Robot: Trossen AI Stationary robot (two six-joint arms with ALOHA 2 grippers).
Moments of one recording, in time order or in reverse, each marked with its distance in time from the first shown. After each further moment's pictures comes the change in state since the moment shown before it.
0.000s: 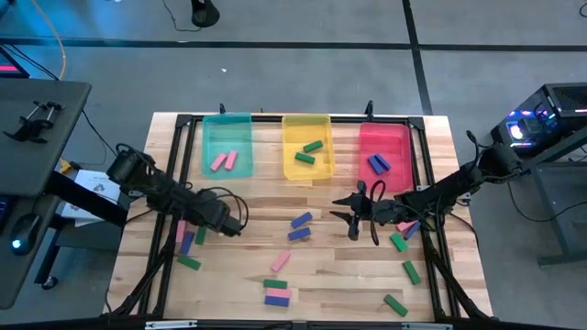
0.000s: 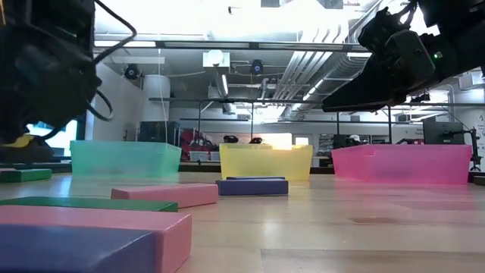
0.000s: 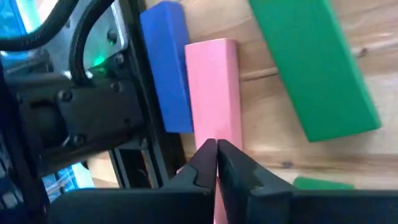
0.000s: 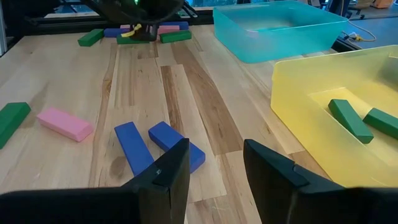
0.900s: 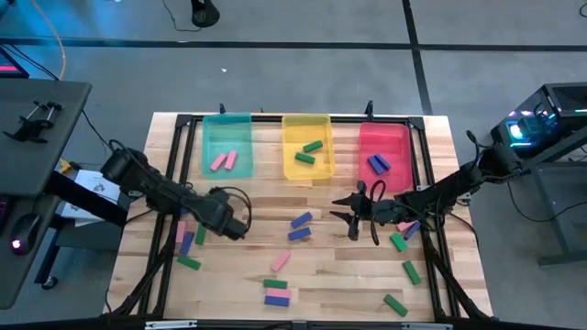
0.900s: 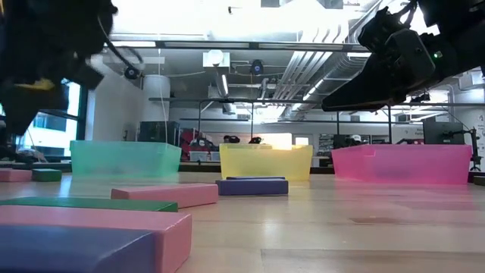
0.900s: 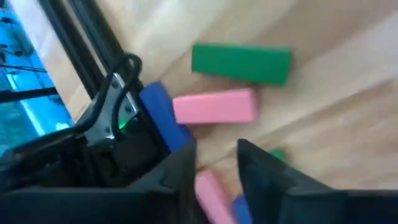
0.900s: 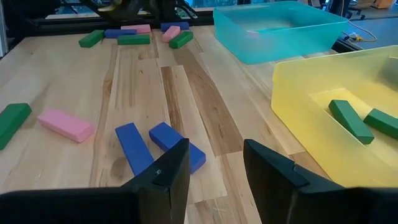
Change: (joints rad) left arm -0.036 -0.063 0.228 -0.199 -0.165 0.276; right arm 0.000 0.000 0.001 0.002 -0.001 0.000
